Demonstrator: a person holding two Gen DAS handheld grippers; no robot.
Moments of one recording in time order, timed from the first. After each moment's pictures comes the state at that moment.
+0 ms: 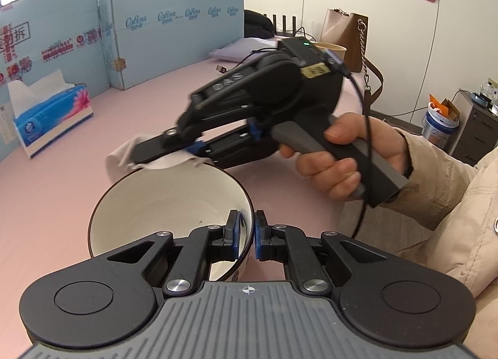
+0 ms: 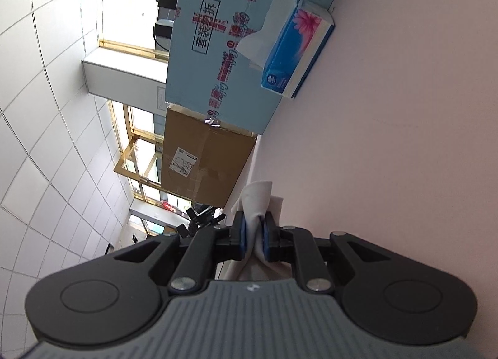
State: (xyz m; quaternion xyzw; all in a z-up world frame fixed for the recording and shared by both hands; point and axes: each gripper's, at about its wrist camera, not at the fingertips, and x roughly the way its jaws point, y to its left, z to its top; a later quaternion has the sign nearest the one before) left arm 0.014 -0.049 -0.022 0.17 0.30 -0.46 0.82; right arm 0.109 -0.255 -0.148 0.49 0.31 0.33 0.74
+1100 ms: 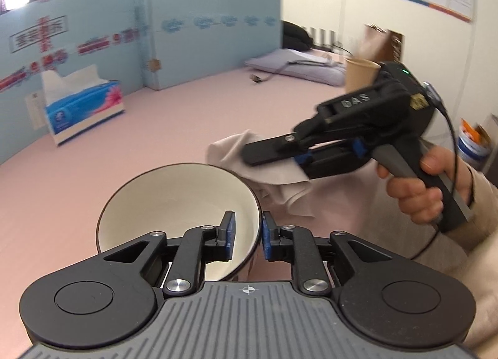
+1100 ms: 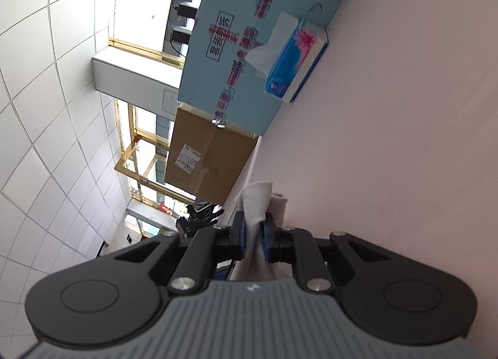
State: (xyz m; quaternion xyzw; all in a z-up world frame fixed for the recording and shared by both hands) left arm 0.005 -0.059 -0.021 0.13 0.29 -0.38 0.87; right arm 0.037 -0.301 -0.142 0.48 0.27 0.32 0.77
